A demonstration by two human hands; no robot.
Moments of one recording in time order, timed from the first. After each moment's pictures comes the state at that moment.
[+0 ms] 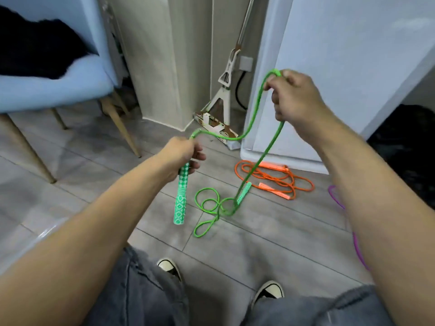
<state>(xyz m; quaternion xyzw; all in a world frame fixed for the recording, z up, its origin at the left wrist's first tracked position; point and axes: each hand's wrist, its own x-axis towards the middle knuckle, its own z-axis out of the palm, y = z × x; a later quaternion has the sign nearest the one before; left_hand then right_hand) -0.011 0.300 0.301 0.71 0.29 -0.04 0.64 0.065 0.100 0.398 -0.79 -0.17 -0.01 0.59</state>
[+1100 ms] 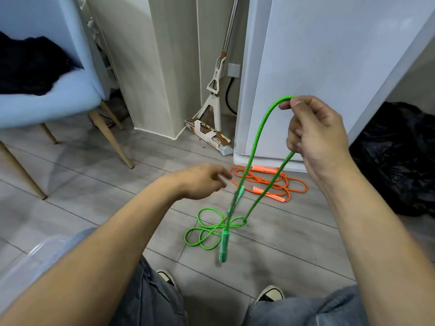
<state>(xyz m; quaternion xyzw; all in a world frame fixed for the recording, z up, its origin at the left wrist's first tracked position) -0.017 0.247 0.303 0.92 -0.04 -0.19 0.34 0.028 0.037 0.371 -0.65 -0.12 -0.05 0.75</state>
